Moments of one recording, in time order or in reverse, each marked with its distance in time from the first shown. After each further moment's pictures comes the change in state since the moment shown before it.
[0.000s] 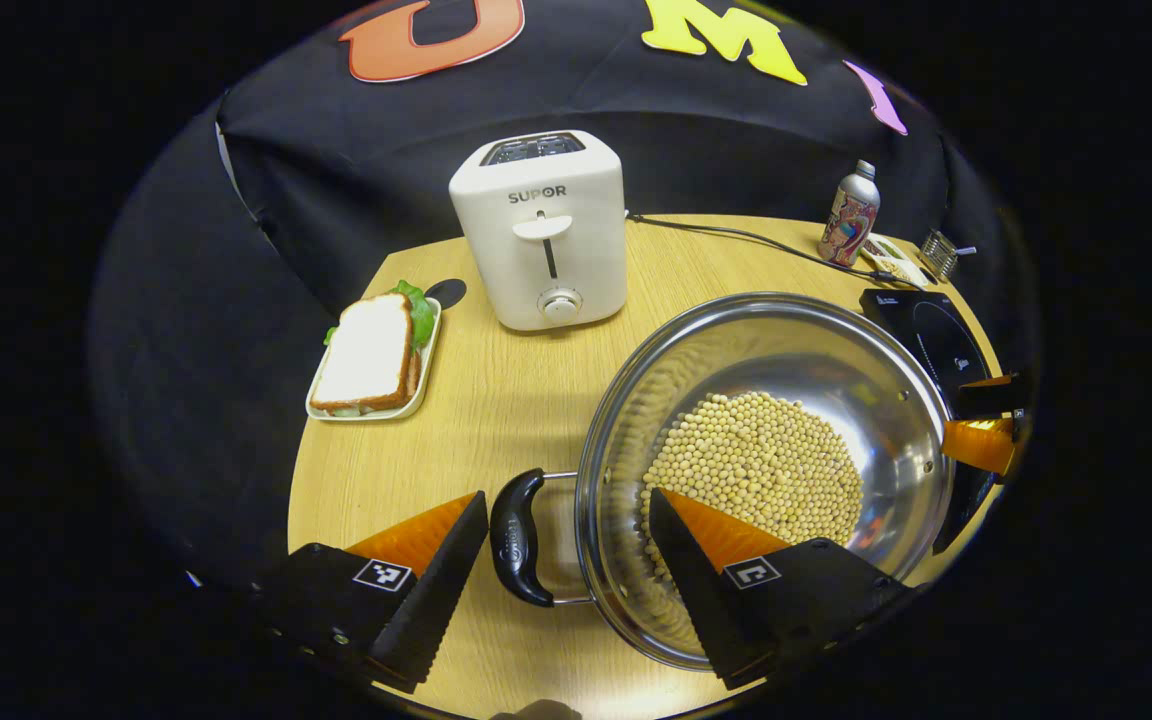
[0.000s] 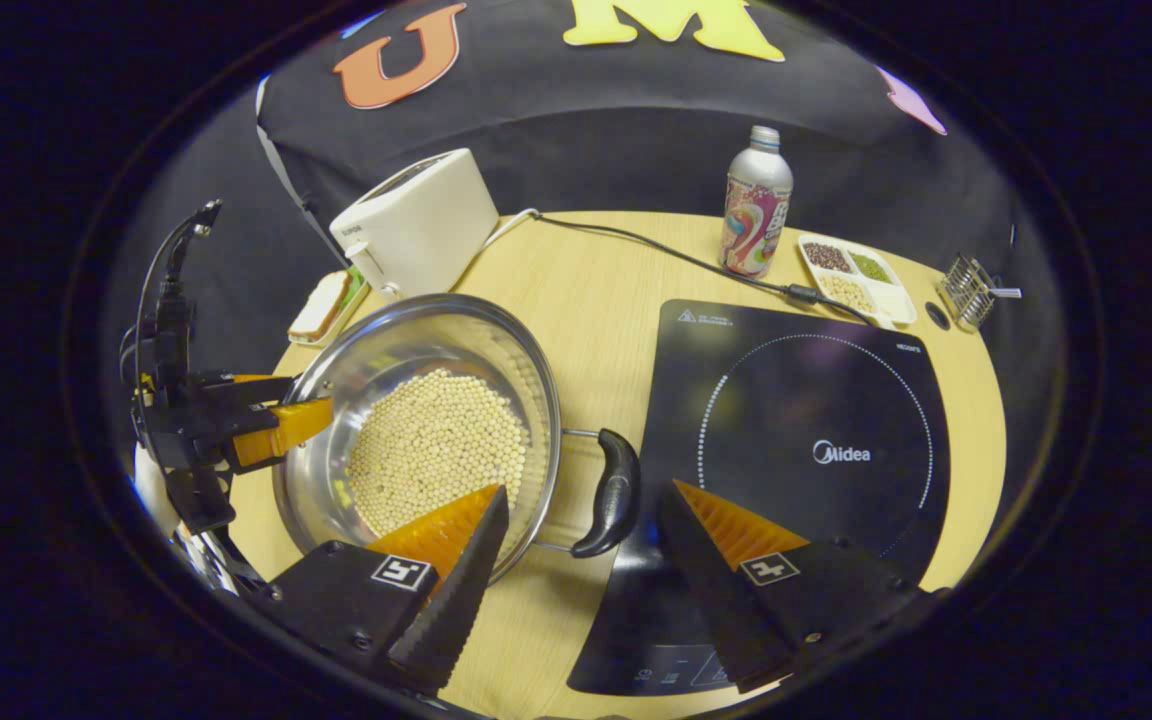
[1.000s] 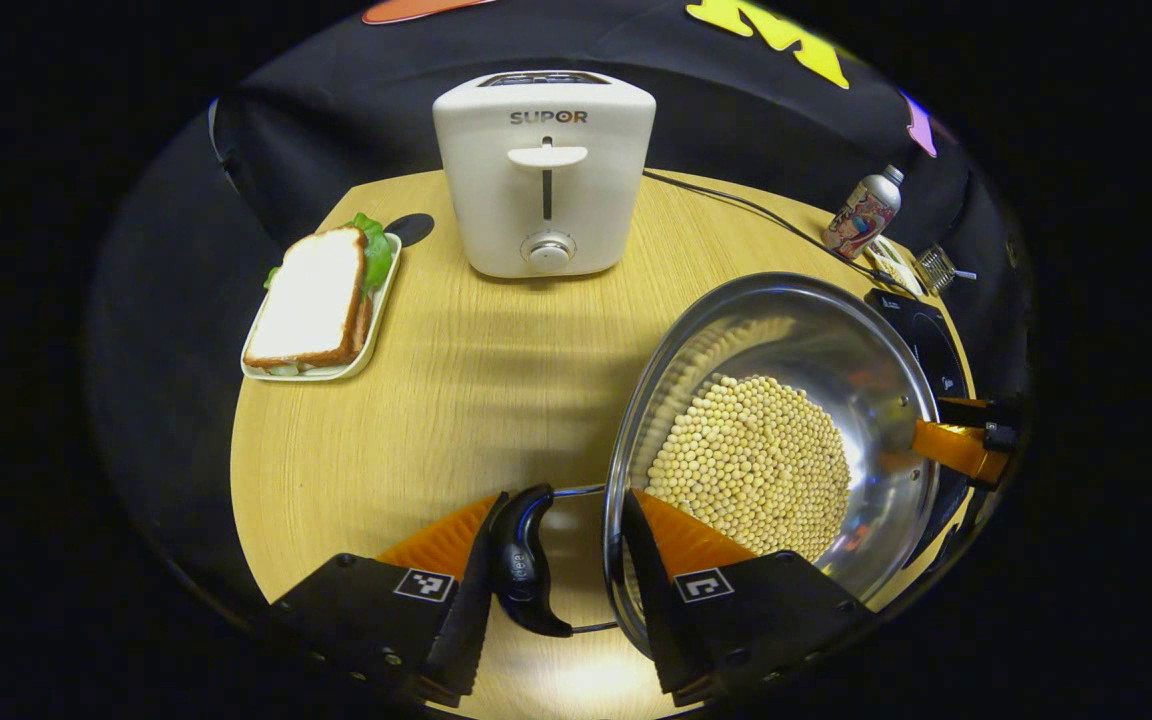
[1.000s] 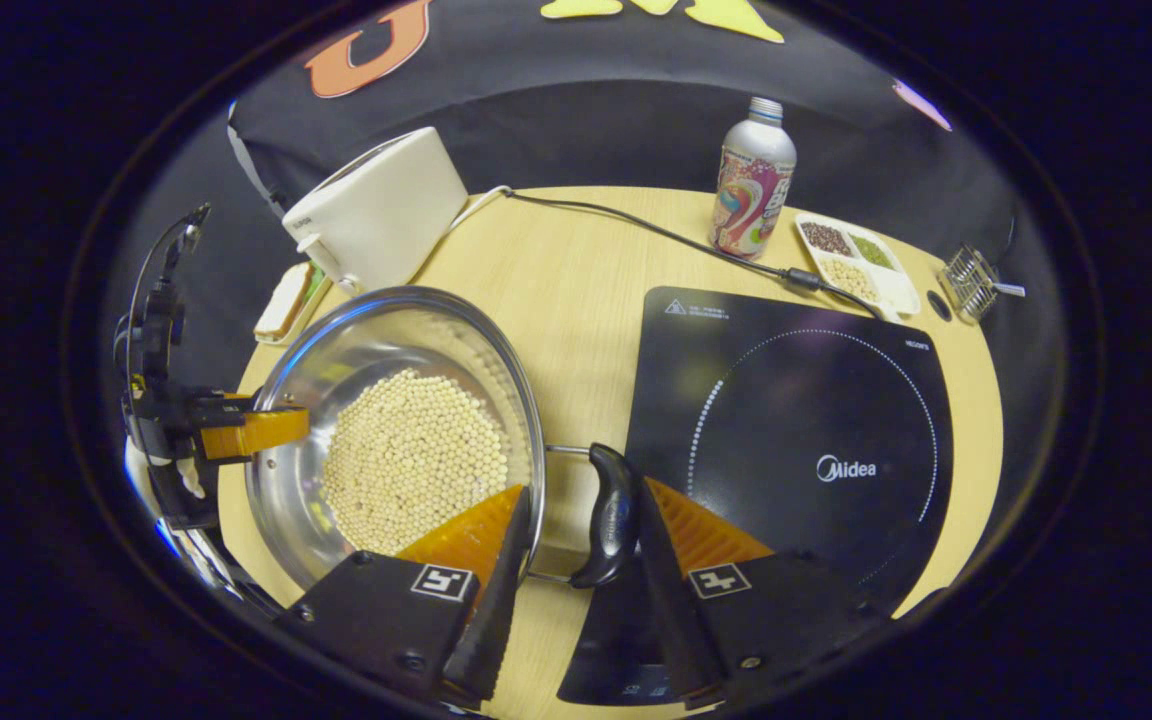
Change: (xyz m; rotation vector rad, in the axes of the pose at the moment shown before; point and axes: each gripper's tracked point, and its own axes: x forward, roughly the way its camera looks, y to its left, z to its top) left arm 0.021 -0.008 -0.013 -0.100 0.173 -0.137; right arm 0.020 -0.014 0.011 0.024 0.059 -0.030
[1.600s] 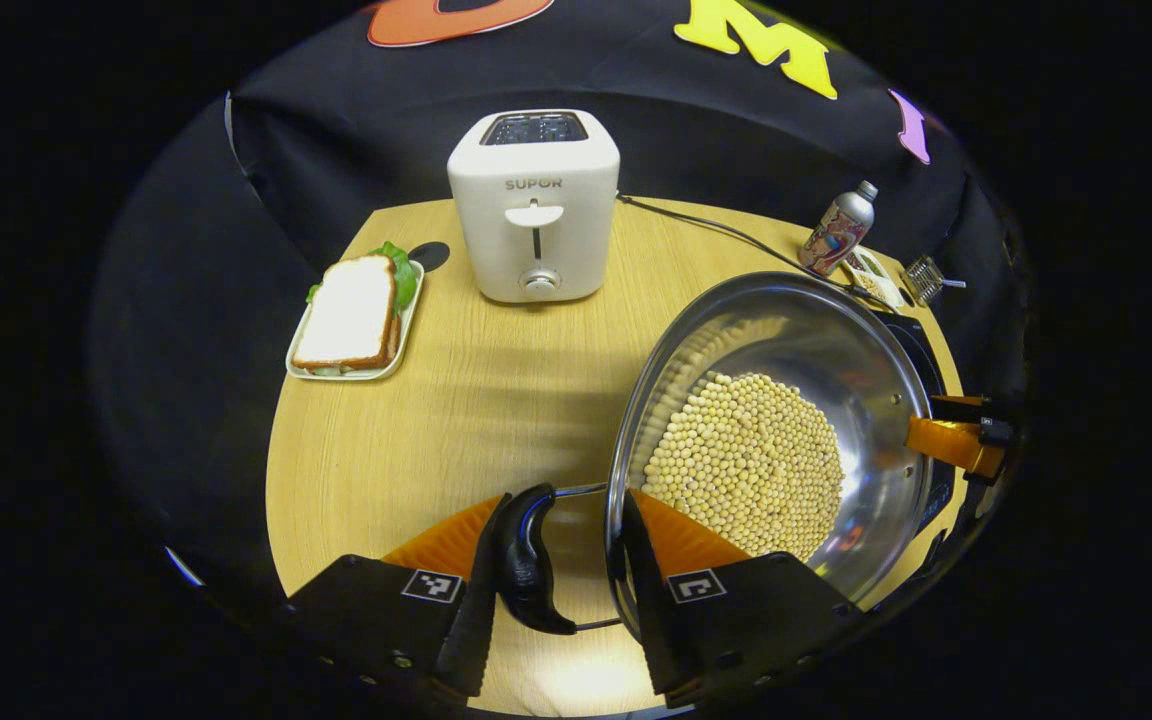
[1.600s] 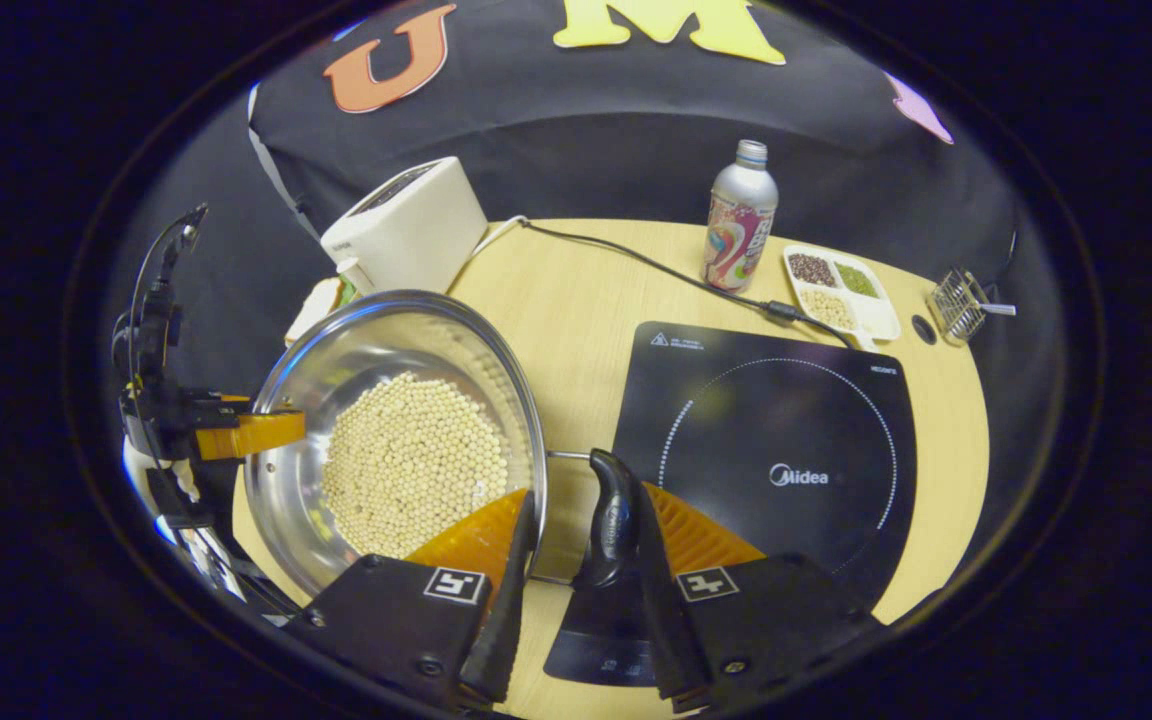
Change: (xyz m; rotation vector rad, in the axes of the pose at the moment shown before) left arm -0.064 -0.021 0.004 -0.001 -0.058 0.040; right arm -0.059 -0.008 0.009 -0.033 -0.061 0.034
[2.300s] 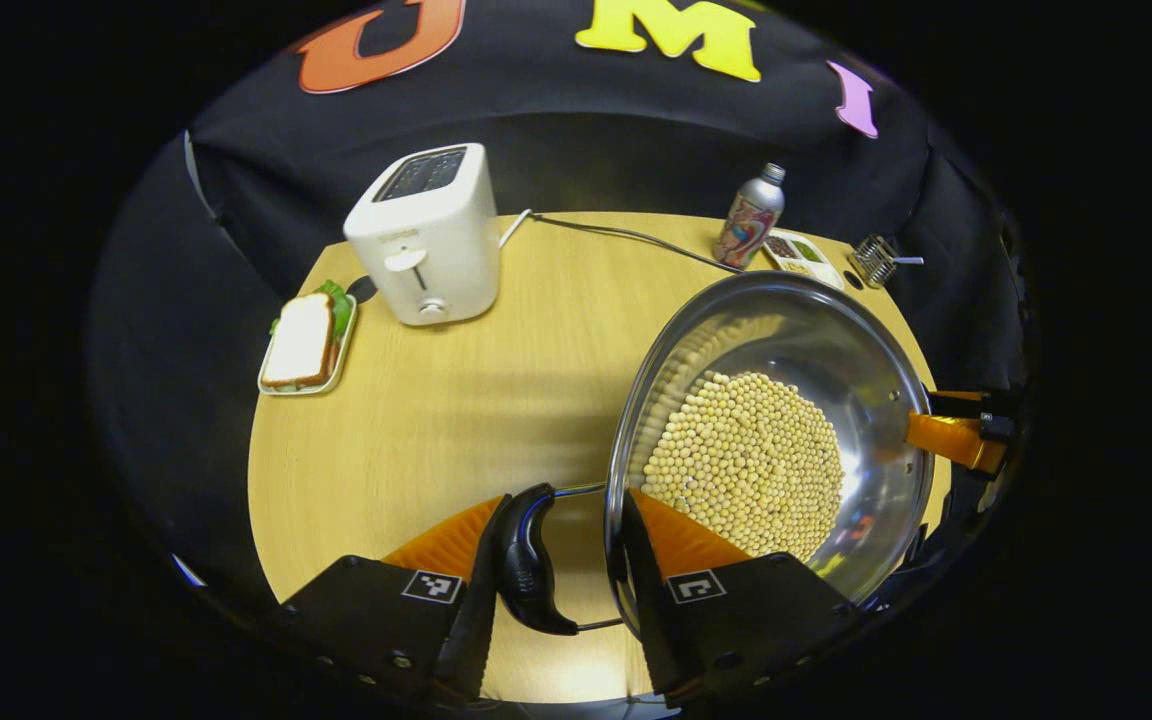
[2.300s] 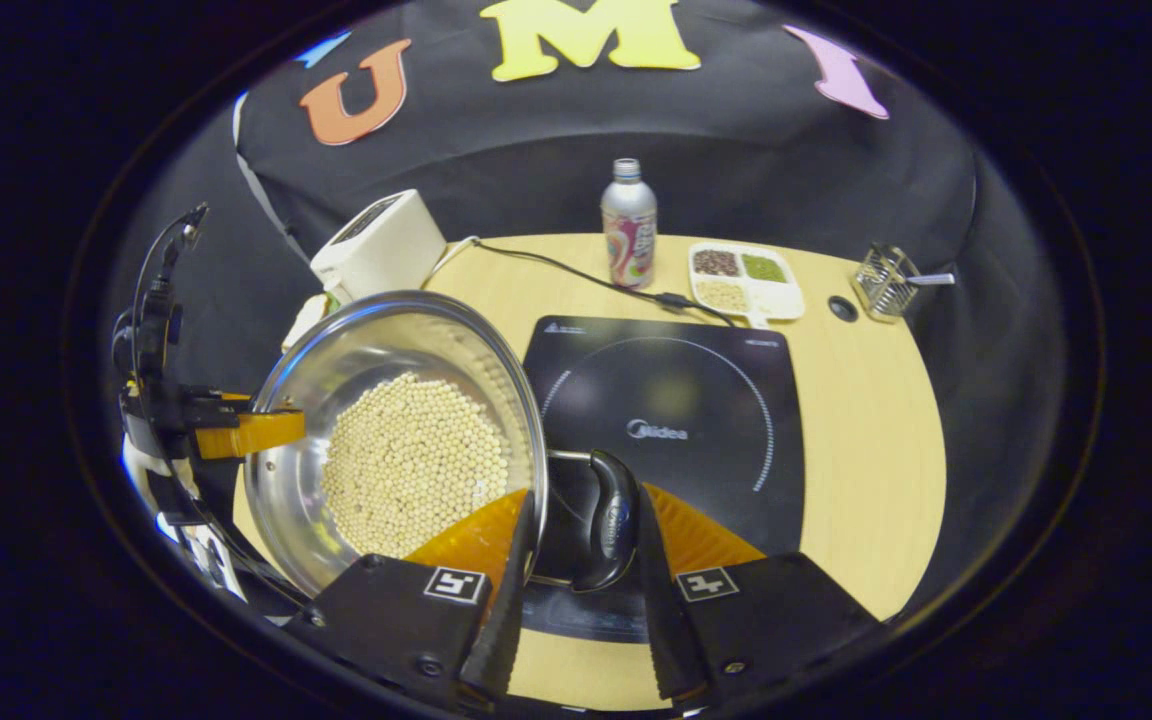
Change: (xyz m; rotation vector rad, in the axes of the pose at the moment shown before) left arm 0.009 -0.085 0.004 0.086 -0.018 -0.039; right arm -0.079 -0.100 -0.031 0.057 -0.033 -0.044
